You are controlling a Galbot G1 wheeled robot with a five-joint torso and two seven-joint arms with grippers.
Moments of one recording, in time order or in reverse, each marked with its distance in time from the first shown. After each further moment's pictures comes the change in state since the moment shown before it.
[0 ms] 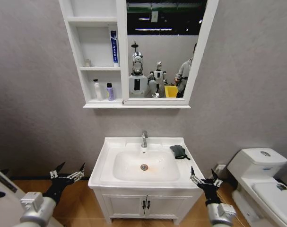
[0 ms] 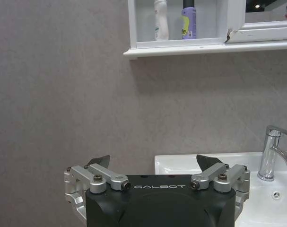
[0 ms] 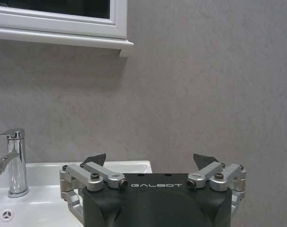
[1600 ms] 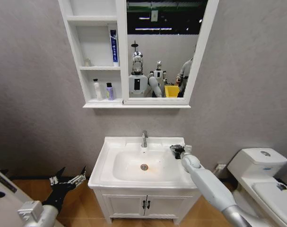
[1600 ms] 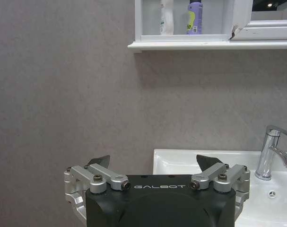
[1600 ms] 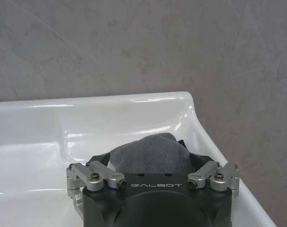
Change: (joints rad) left arm 0.018 -0.082 0.036 -0.025 0.037 0.011 0.002; right arm 1.102 -0.201 -0.548 -0.967 0.457 -0.423 0.036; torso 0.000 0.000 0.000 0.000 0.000
